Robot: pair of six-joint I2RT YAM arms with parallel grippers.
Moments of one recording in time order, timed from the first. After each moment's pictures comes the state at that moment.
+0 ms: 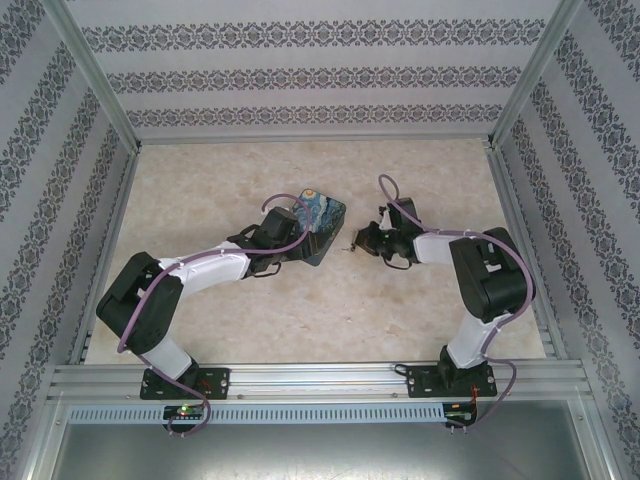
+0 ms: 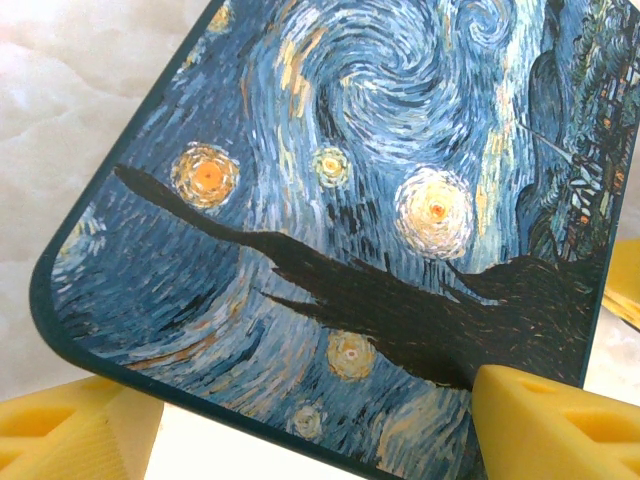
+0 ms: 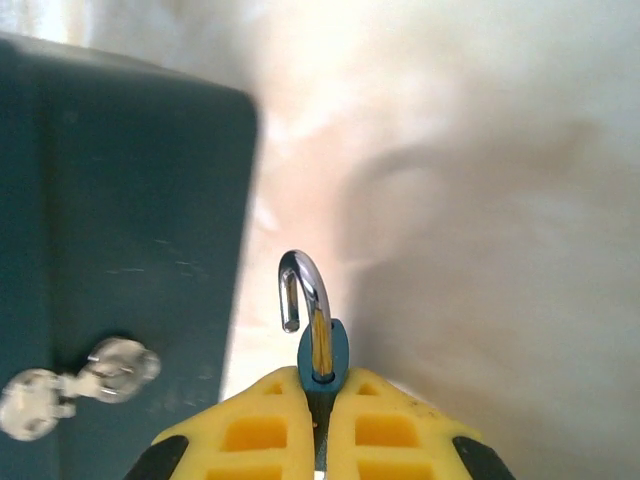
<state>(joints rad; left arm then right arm) -0.62 1.62 0.91 -0.16 -0.08 -0.70 0.26 1.75 0.77 0.10 -0.49 0.80</state>
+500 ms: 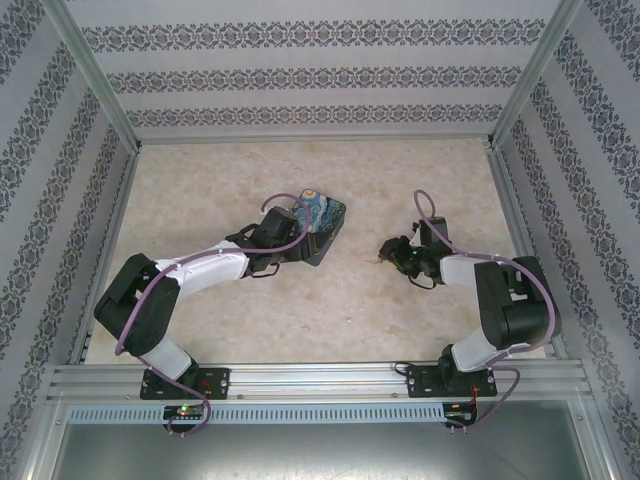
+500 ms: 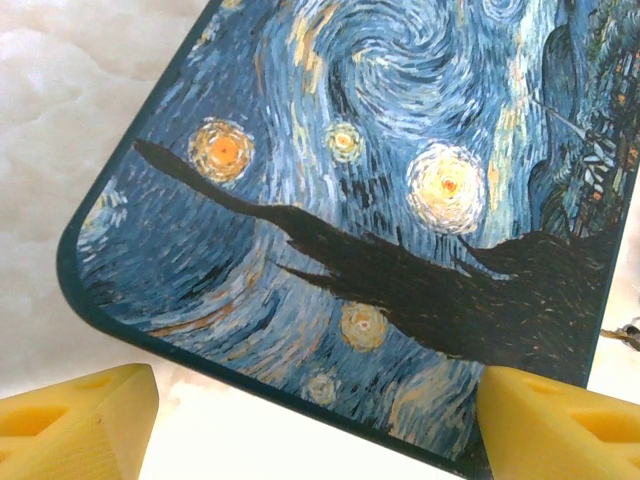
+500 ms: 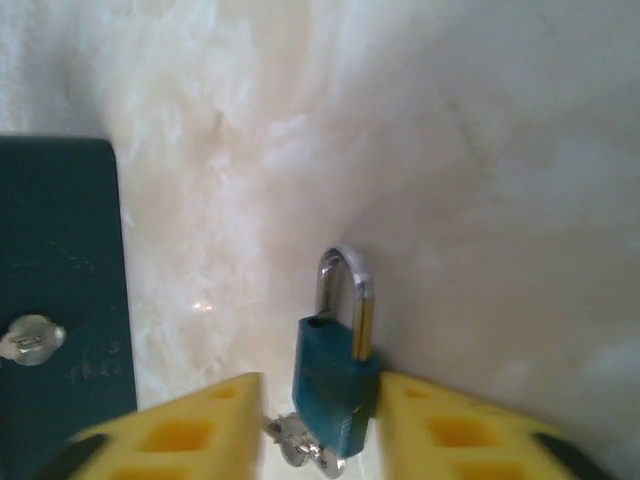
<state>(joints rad) -0.62 1.60 0.92 -0.22 -0.08 -0.68 0.11 1.54 0.53 0.13 -0.46 0.84</state>
